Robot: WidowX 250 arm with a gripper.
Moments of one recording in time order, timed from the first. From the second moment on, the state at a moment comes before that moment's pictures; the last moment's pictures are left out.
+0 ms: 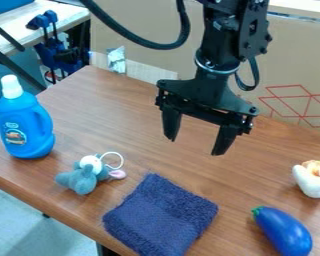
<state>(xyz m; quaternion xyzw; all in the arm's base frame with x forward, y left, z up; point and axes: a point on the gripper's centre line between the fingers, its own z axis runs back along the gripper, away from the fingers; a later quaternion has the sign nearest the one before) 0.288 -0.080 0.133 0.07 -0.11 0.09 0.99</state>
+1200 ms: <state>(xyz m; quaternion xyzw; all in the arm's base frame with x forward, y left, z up) 0.256 -0.063 0.043 0.00 -0.01 0.03 1.00</state>
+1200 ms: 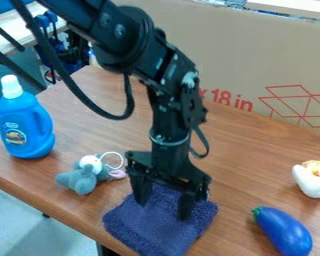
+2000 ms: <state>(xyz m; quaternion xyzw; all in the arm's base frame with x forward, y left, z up) 0.336 -0.089 0.019 -0.01 -0.04 -0.03 1.00</state>
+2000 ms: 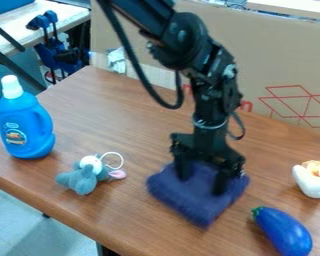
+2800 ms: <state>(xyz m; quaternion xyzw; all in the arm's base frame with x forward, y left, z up) 0.438 -0.126 0.020 -0.04 -0.11 -0.02 0.99</state>
